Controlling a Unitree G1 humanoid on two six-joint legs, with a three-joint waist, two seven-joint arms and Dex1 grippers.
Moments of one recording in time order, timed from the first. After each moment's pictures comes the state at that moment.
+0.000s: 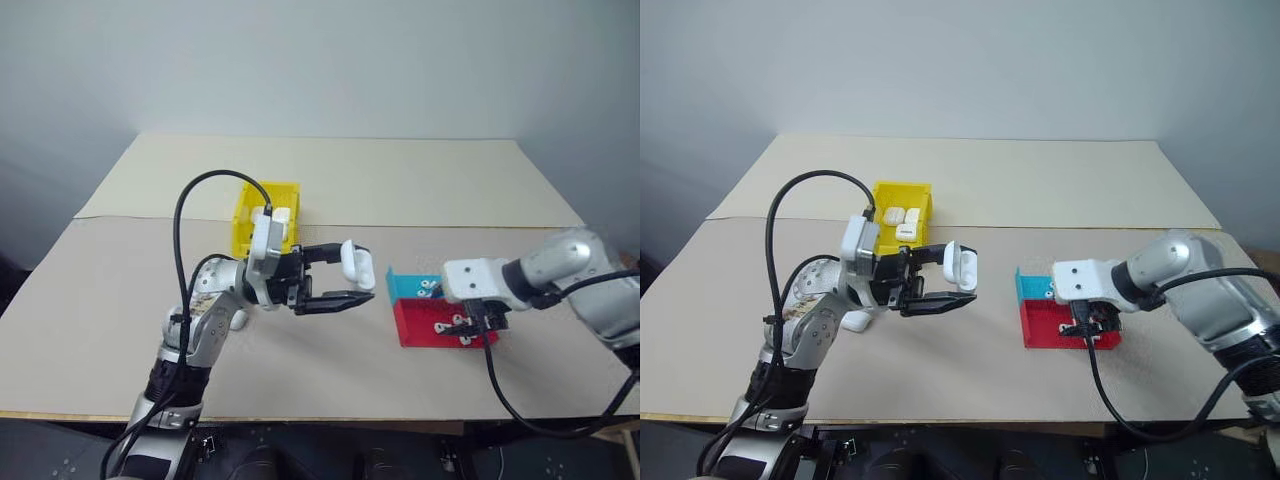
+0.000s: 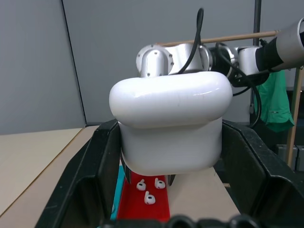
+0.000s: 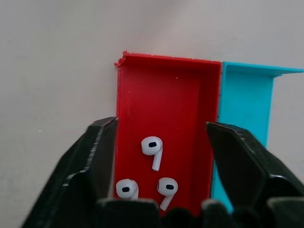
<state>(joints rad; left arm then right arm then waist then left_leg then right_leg) -0.54 0.31 -0.08 -0.14 -0.57 0.27 -1.22 -0.66 -1.10 0.41 -0.07 0.06 0.27 1.37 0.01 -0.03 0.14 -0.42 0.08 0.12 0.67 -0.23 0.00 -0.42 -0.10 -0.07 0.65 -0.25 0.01</state>
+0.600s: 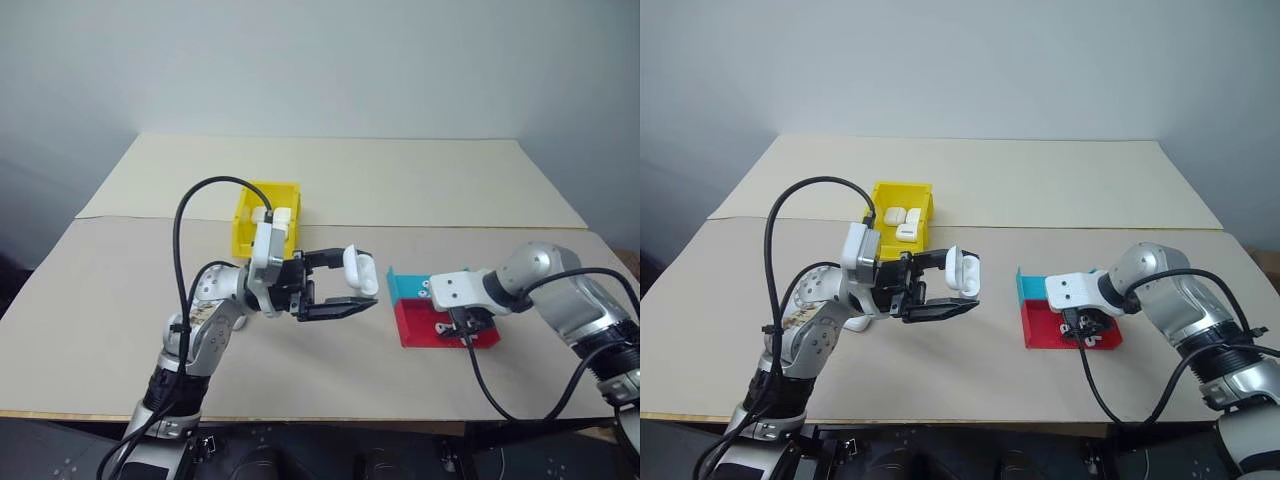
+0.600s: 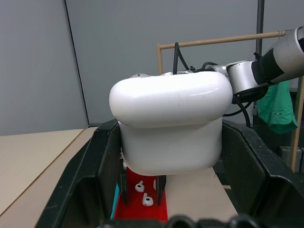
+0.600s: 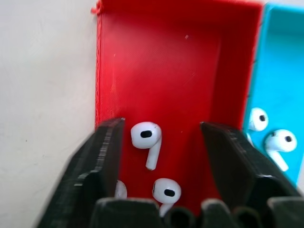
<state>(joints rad) -0.50 0.33 -0.09 -0.19 -0.59 0.27 -1.18 -0.69 -0.96 0.44 0.17 -0.15 0.13 1.41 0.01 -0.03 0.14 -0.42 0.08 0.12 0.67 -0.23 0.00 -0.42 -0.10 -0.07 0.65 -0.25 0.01</state>
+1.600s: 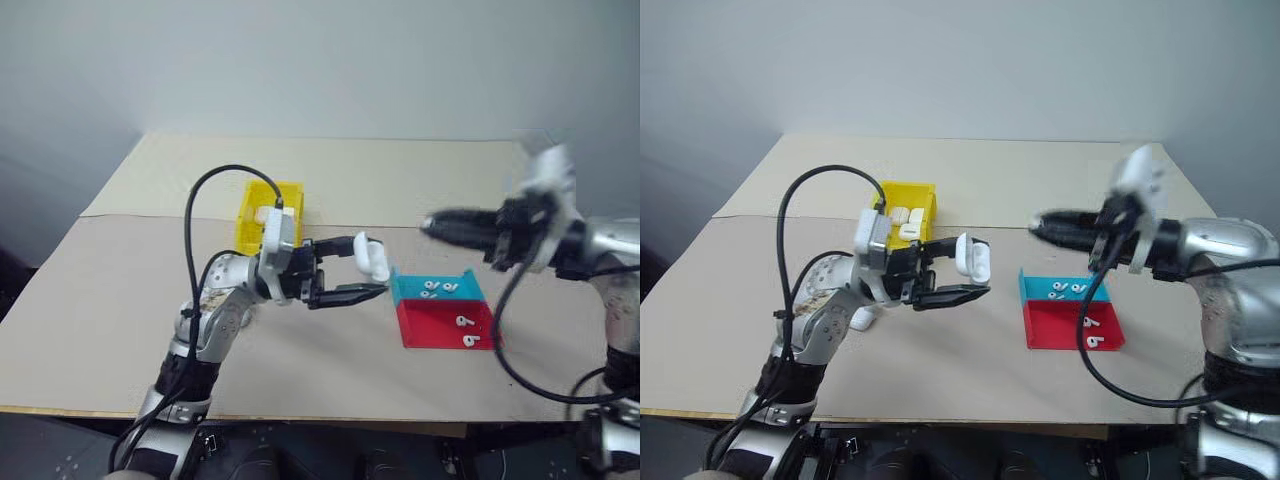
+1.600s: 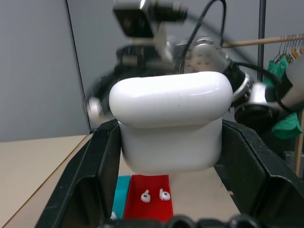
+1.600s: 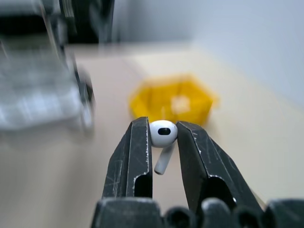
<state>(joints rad) -0.61 0.26 -0.13 -0.10 -0.59 0.28 -1.16 -0.59 -0.59 -0.50 -0.47 0.73 0.99 0.94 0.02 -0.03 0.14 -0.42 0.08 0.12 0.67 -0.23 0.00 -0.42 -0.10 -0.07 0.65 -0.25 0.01</state>
